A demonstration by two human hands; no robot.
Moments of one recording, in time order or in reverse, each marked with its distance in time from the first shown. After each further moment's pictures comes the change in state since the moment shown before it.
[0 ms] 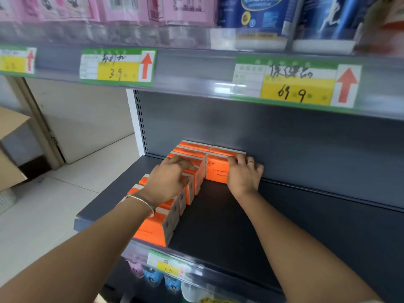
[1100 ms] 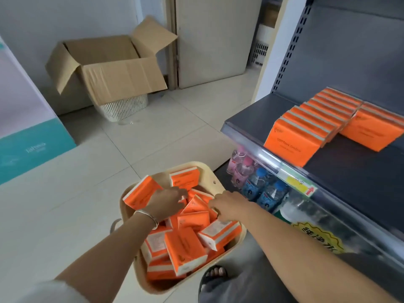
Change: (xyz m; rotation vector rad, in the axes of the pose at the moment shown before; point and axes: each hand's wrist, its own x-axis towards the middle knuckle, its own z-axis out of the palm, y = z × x) left_hand -0.376 -0.176 0.047 0.027 -0.364 -0.561; right_hand -0.282 -0.244 0.019 -0.183 -0.873 -1.186
